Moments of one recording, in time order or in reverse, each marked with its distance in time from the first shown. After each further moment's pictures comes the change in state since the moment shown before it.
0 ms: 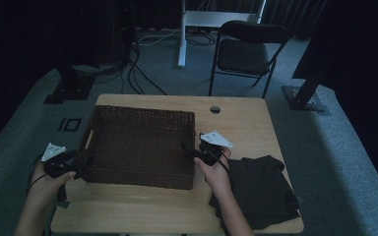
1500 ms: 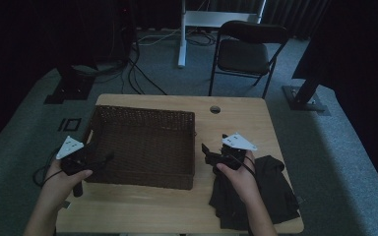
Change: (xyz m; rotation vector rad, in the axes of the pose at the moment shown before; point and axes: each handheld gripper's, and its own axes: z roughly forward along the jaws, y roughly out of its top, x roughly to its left) left arm -0.071 0.034 -0.010 -0.078 -0.163 0.108; right arm -0.036 0.010 -0.058 0.031 -0.063 -0.123
